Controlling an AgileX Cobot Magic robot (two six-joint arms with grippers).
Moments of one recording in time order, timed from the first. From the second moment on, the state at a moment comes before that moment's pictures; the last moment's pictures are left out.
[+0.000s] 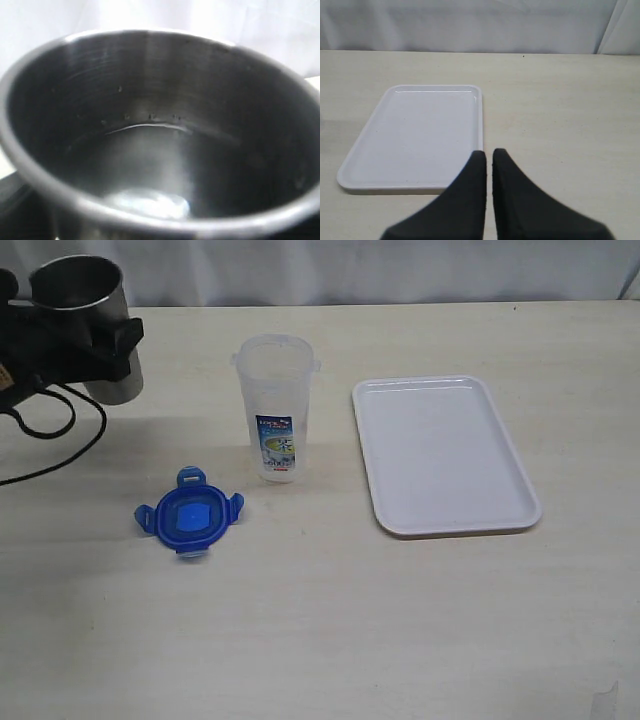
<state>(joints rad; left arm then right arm) -0.03 1.82 -0.69 0.47 -0.86 -0.28 0.01 0.00 0.00 0.01 0.35 -0.05</state>
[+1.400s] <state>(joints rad) -0.25 1.82 -0.89 0.66 -0.74 -0.39 0.01 0.00 0.00 0.01 0.35 -0.05</state>
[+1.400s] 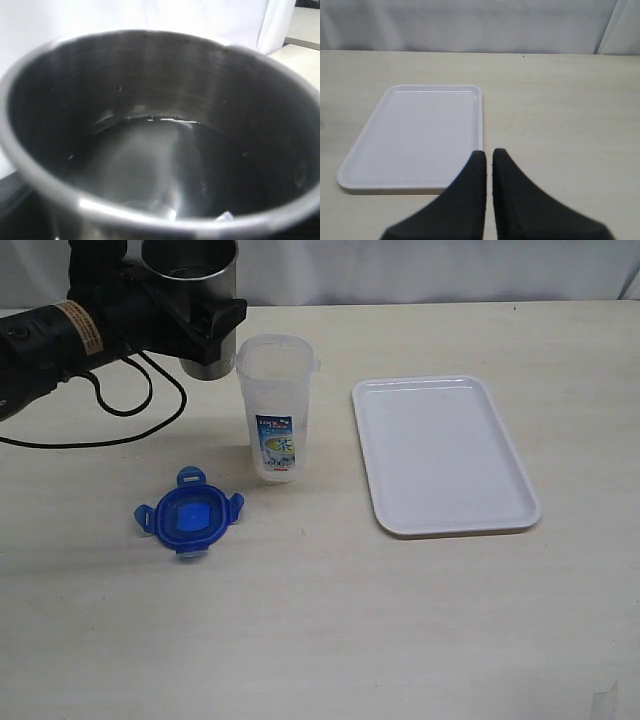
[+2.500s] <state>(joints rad) -0.25 1.82 -0.89 0.74 -0.77 -0.19 0.01 0.00 0.00 0.01 0.35 -0.05</state>
